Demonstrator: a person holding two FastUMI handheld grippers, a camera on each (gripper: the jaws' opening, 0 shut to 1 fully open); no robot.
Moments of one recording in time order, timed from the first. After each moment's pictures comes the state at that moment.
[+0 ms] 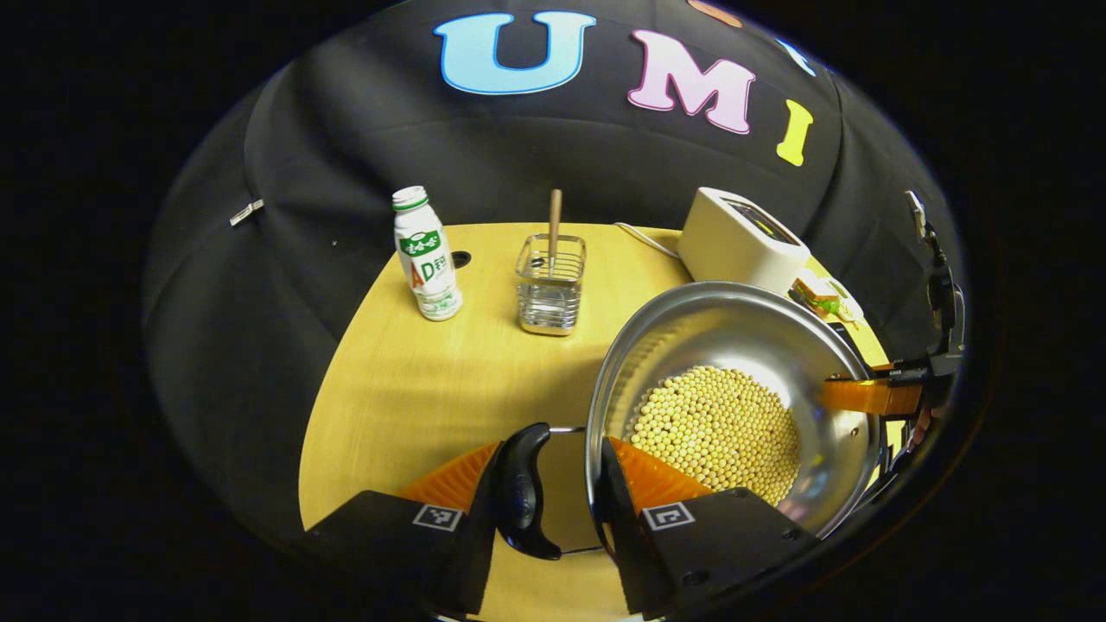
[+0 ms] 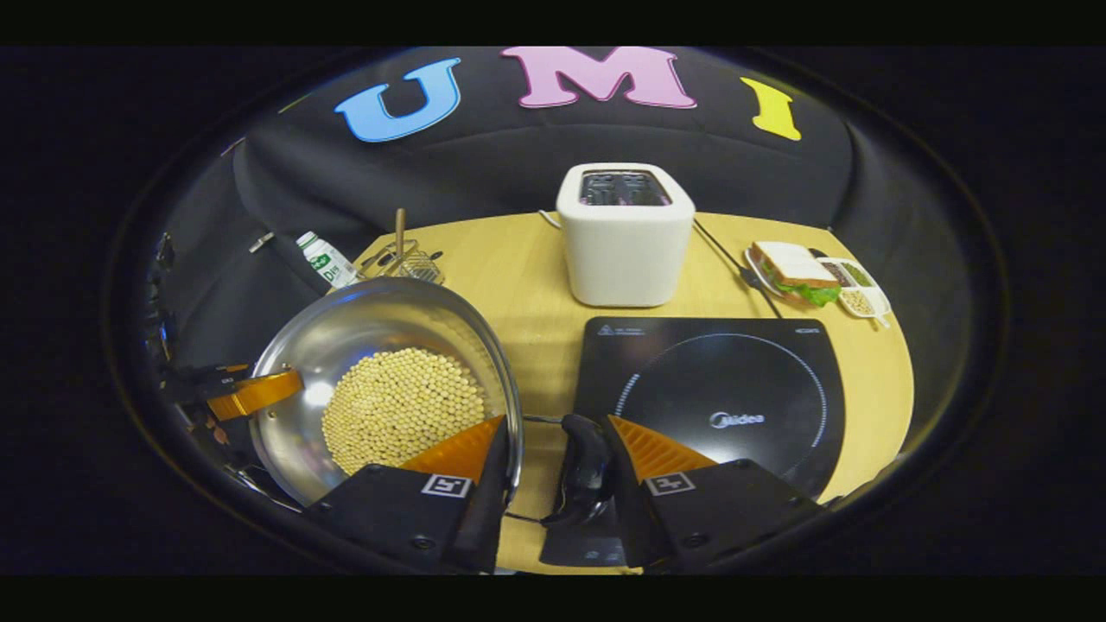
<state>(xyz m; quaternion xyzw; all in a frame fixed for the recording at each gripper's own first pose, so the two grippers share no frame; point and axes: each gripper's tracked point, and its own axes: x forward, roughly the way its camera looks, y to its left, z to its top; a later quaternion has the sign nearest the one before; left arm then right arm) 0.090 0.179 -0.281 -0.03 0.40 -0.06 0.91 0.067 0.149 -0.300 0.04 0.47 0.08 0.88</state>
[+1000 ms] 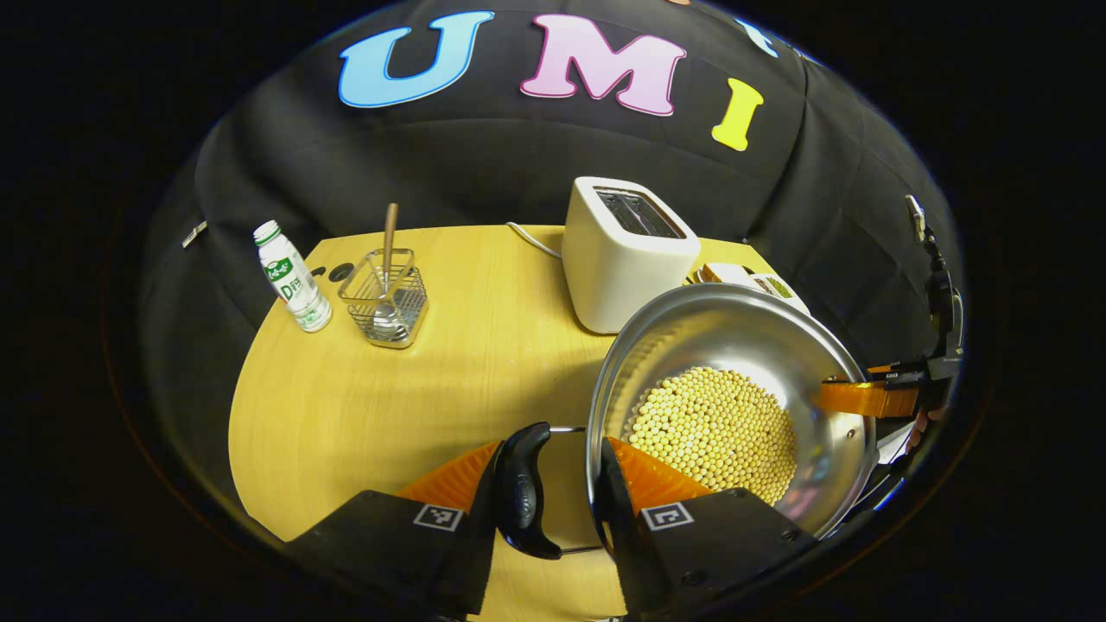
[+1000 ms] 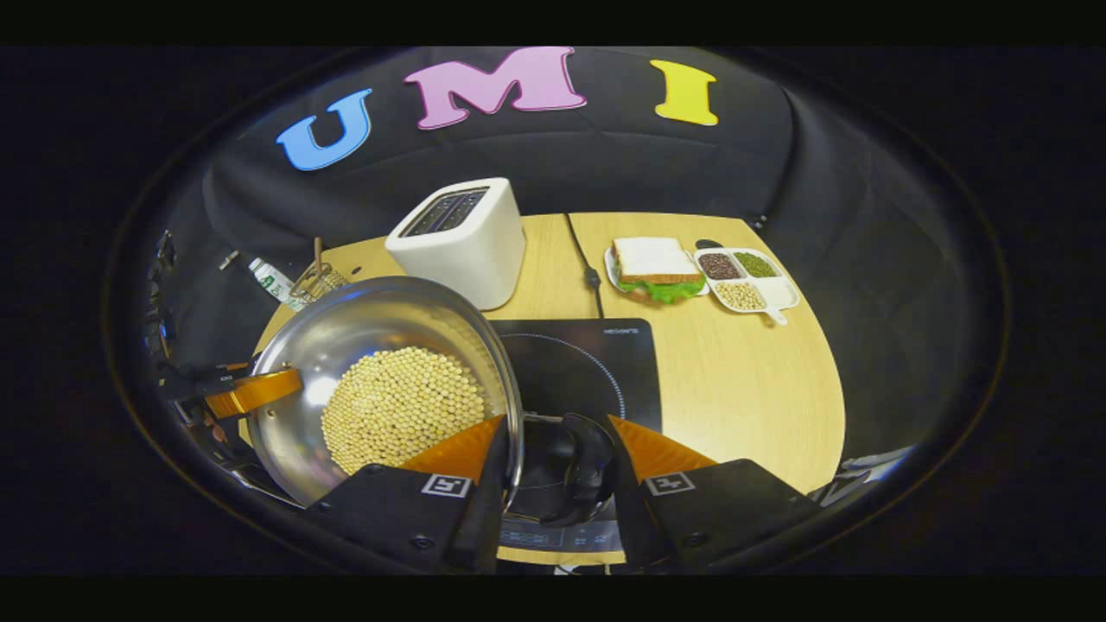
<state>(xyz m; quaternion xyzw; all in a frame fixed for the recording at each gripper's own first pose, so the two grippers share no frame) 0.109 -0.010 -0.264 -0.03 0.41 -0.11 0.91 0.068 -0.040 -0.281 0.04 0.48 0.03 0.88</state>
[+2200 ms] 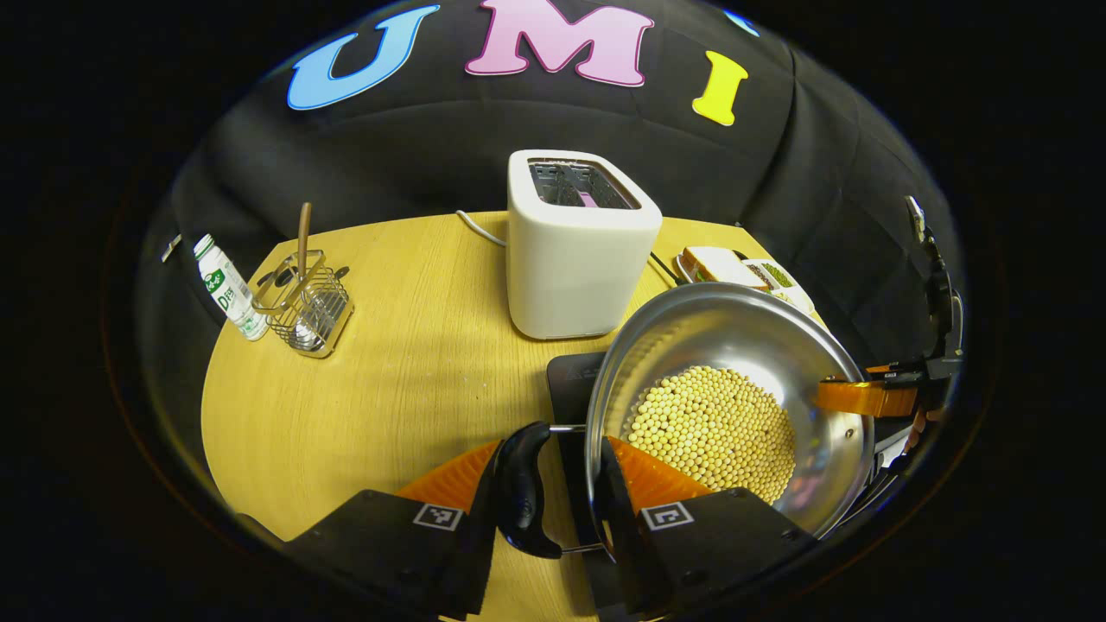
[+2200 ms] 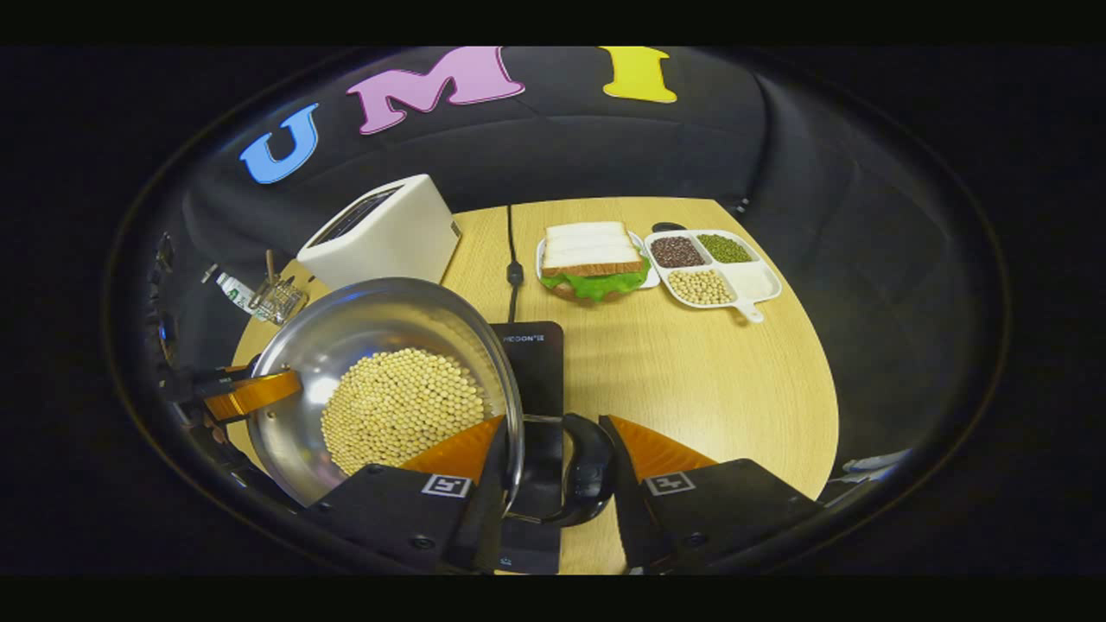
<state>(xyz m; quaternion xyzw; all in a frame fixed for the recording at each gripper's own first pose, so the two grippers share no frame) 0.146 -0.093 -0.303 -0.03 0.42 -0.12 0.90 0.100 -0.114 -0.333 0.06 0.48 0.02 0.87</state>
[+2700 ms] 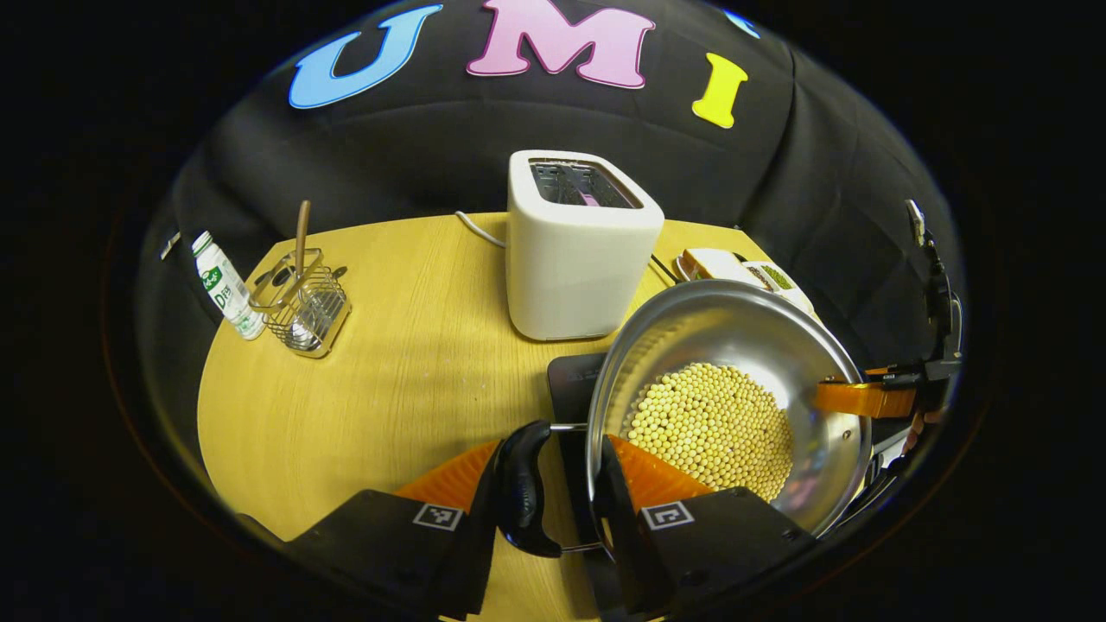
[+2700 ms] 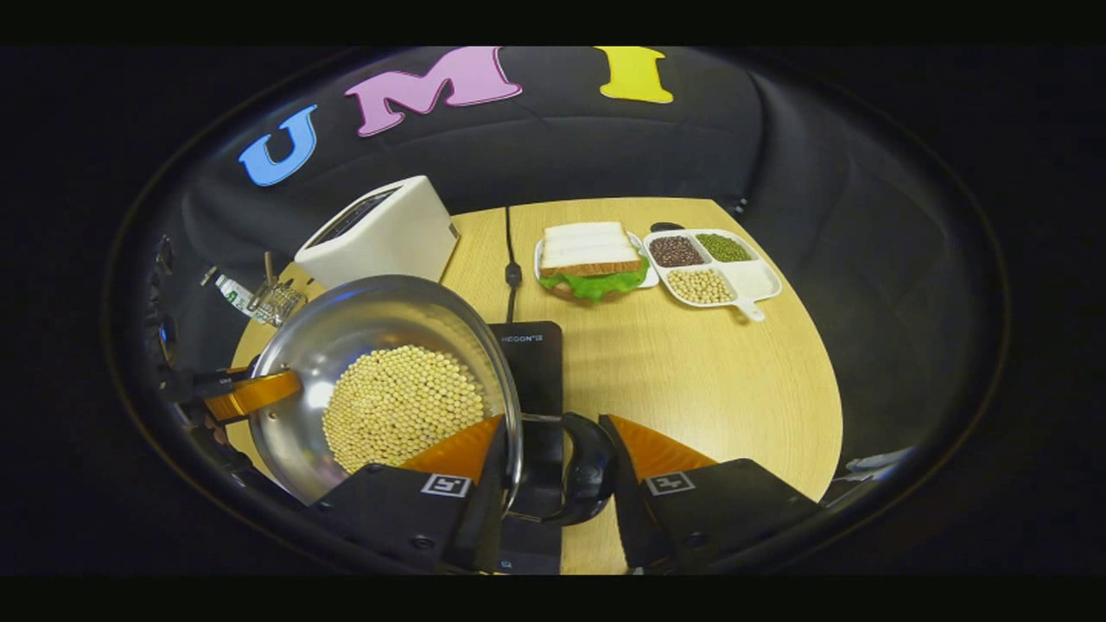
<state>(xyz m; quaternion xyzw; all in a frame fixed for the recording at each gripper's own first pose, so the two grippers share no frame) 0.148 -0.093 -0.307 -0.03 0.41 -0.12 0.90 0.100 -0.115 -0.337 0.06 0.48 0.02 0.88</state>
